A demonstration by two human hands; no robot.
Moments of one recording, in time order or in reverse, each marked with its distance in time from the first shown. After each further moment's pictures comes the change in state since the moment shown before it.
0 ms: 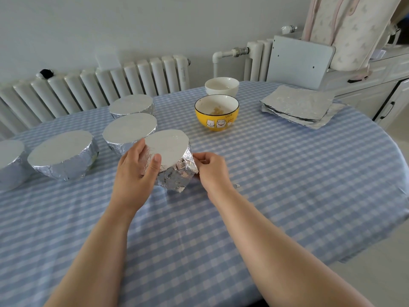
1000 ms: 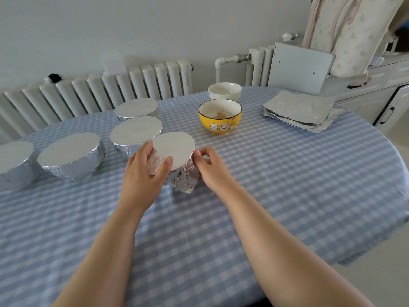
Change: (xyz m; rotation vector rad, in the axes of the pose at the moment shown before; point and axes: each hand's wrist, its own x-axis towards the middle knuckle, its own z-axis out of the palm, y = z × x) left_hand -0.002 0.006 0.001 0.038 0.015 -0.012; right_hand -0.010 -0.012 -0.010 -0.266 -0.191 -0.185
